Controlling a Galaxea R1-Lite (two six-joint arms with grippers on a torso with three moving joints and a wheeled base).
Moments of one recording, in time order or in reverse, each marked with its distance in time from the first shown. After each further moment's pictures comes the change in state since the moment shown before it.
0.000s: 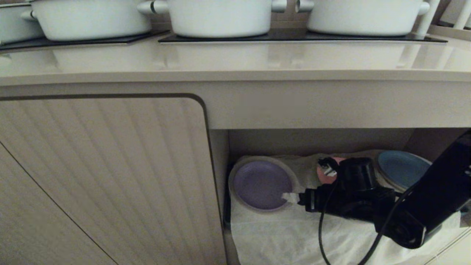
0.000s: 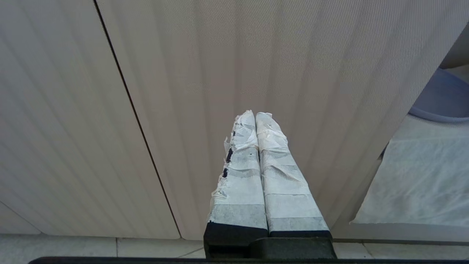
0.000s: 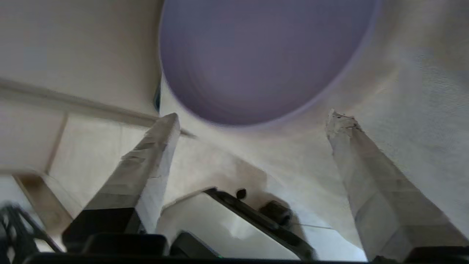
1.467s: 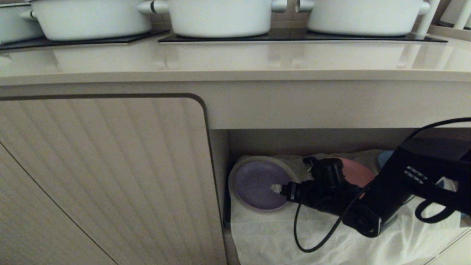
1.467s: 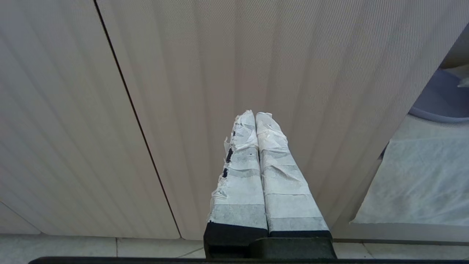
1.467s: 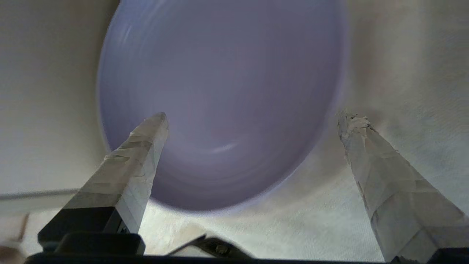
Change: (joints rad) left arm 0.000 0.000 0.000 0.000 0.000 0.000; right arm 0.052 0.186 -0.189 -0.007 -0.208 0.109
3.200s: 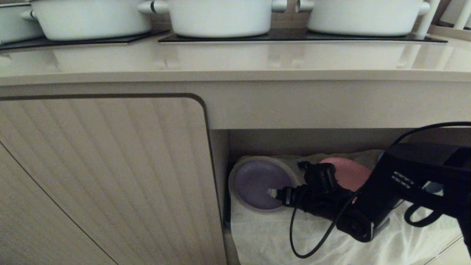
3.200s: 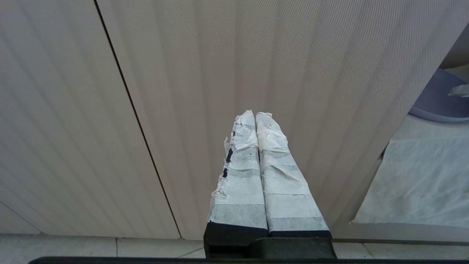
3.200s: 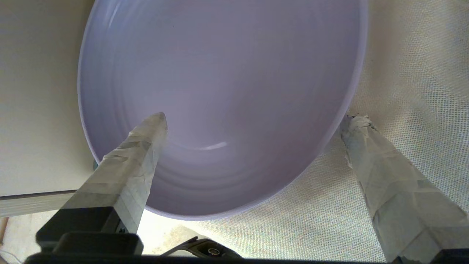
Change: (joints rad) left arm 0.000 0.000 0.000 0.000 0.000 0.000; right arm 0.034 0.041 -0.001 -0.014 -0.051 -0.006
